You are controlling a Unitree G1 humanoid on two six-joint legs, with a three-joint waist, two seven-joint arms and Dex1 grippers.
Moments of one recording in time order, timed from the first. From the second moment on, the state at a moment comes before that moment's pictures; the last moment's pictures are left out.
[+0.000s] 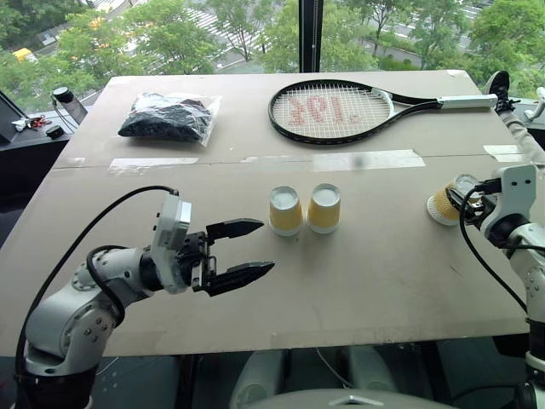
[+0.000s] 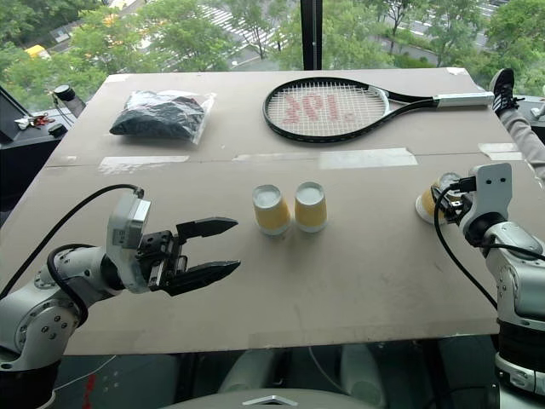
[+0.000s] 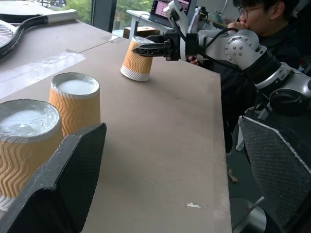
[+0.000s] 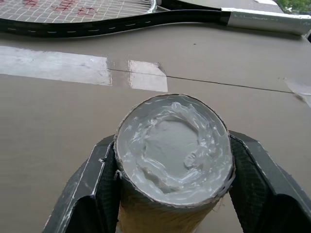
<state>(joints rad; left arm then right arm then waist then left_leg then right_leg) 0.04 0.72 0.28 -0.53 -0.90 0.61 -1.05 -0.20 -0.56 -0.33 -0.27 0.35 0.66 0.40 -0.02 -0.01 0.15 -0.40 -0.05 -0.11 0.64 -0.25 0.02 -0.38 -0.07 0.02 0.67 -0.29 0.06</state>
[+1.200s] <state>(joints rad) 0.31 0.72 0.62 -0.36 -0.91 0.43 -1.18 -0.81 -0.47 0.23 -0.26 0.47 0.84 0.68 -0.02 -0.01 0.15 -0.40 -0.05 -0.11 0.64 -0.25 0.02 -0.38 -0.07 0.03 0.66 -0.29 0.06</state>
